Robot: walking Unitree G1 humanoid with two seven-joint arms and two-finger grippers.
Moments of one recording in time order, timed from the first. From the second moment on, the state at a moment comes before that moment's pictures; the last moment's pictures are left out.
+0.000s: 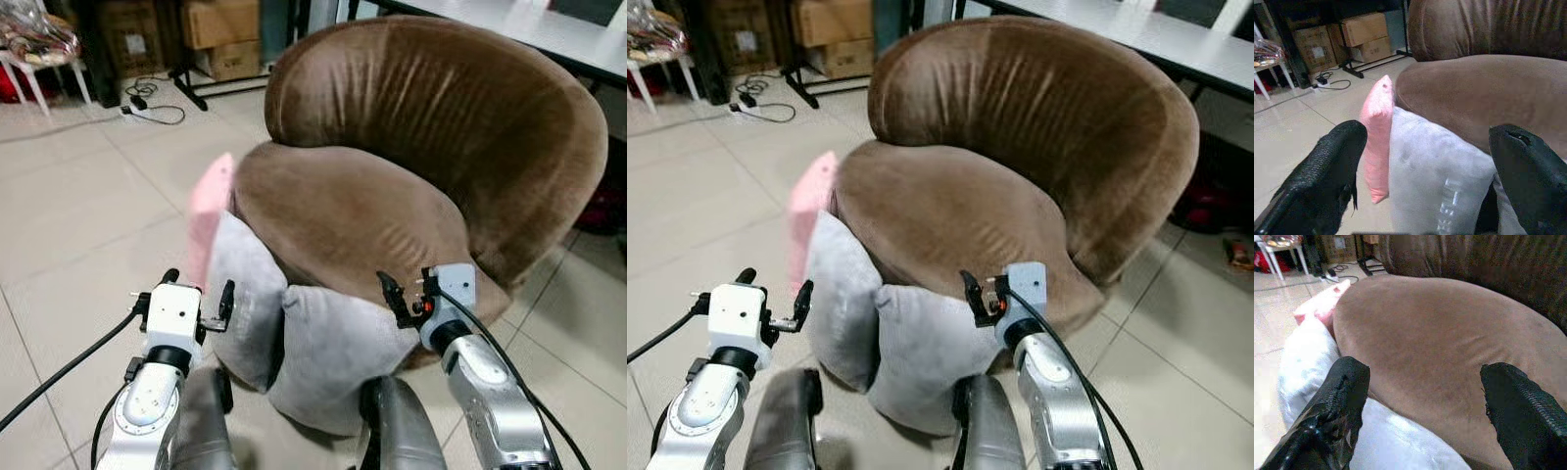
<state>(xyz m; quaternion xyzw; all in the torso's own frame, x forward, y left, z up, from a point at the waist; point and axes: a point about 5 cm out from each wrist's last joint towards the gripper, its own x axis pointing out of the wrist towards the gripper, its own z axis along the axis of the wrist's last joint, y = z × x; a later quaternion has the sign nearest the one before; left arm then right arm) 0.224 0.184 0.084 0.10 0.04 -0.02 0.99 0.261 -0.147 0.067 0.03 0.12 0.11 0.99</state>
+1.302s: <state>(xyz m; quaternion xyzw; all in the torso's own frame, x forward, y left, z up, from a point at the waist) 0.200 0.181 0.067 0.15 0.11 -0.20 0.96 0.325 -0.114 0.031 -0.17 0.25 0.17 0.94</state>
